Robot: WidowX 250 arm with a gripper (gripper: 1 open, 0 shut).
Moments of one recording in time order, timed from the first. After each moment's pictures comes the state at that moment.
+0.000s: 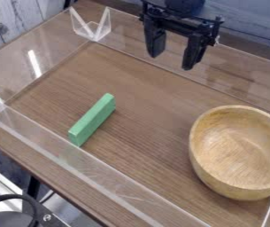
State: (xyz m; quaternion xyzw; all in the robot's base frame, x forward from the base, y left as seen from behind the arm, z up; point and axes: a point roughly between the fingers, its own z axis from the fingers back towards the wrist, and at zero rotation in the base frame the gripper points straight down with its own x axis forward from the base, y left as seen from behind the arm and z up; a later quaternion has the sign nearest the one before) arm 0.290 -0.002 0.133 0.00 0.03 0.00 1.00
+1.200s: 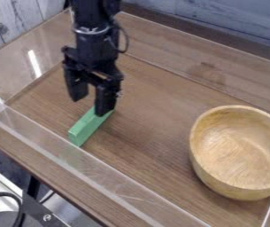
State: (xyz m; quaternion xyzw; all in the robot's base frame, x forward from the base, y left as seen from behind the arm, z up) arm 0.212 0.082 0.074 0.01 0.06 -0.03 1.00
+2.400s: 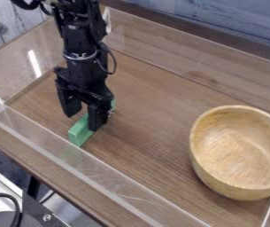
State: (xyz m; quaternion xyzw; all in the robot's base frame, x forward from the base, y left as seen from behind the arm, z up) arm 0.206 0.089 0.041 0.01 0.05 -0.01 1.00
